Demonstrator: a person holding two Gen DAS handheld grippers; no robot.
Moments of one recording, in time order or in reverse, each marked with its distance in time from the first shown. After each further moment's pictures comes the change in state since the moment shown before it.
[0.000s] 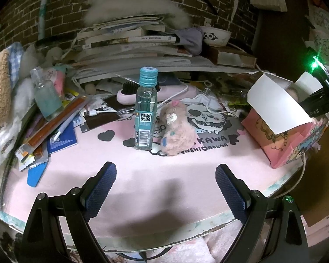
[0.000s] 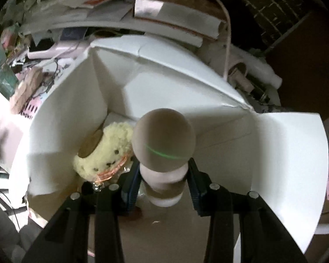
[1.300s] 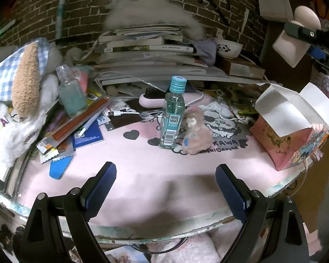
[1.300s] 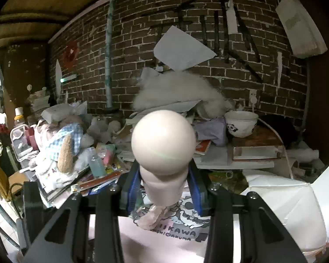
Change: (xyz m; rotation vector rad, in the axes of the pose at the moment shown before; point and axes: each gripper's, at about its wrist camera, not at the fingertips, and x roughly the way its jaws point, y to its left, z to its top) left arm -0.029 0.027 -0.010 -0.044 -0.052 0.042; right arm -0.154 0.126 -0.025 0.167 -0.934 0.346
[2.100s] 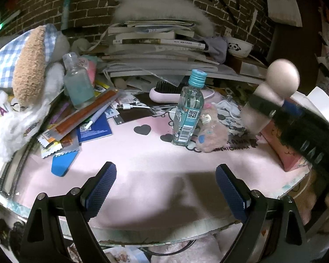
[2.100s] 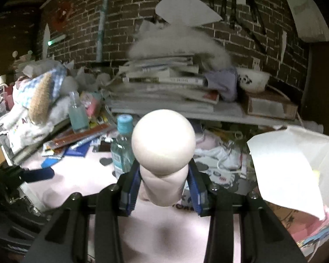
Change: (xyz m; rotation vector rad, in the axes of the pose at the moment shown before) left arm 0.012 0.021 -0.004 -0.039 0.017 0.004; right arm 0.074 0.047 -0.092 -0.074 0.143 -0.108
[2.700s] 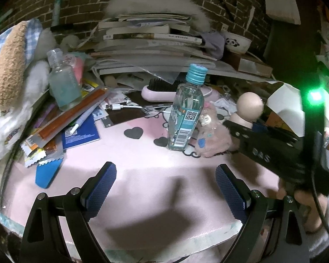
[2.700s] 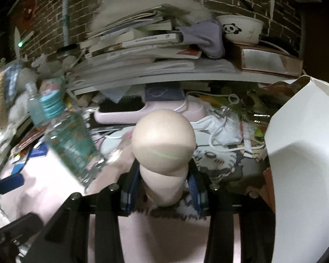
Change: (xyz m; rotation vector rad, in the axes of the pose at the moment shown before) left arm 0.026 0.000 0.007 0.014 0.017 -0.033; right arm 0.082 -0.037 -0.023 0.137 0.196 -0.036
